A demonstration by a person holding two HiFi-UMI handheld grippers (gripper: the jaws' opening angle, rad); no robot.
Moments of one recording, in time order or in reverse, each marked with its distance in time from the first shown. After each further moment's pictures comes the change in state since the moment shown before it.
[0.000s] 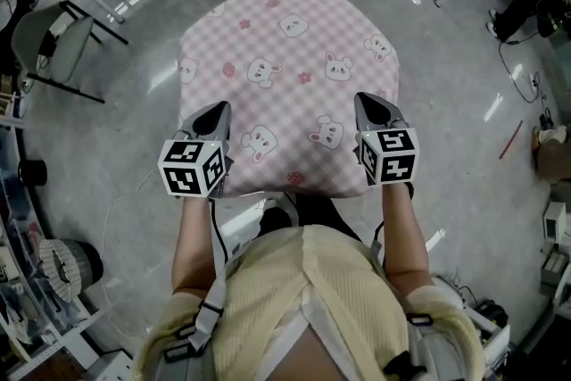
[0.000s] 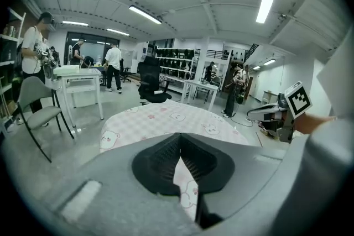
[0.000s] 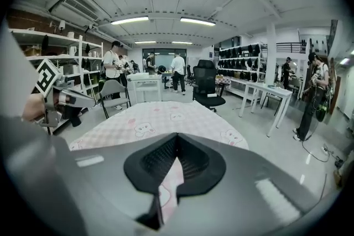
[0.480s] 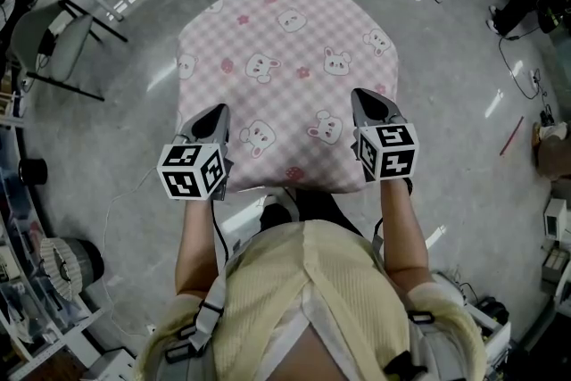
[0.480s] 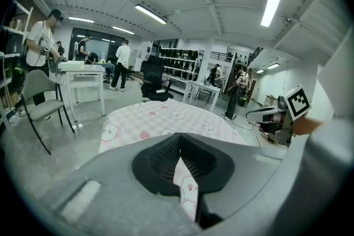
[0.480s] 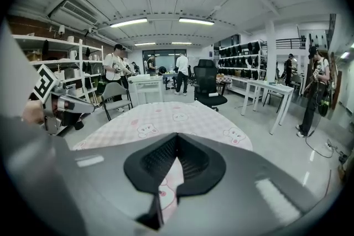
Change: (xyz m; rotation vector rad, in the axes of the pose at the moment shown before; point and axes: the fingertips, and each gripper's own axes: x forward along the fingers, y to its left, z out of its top) left arm -0.009 -0.005 -0.015 -0.055 -0.006 0.015; right arm -0.002 0.005 -0.004 0.028 -0.004 0.024
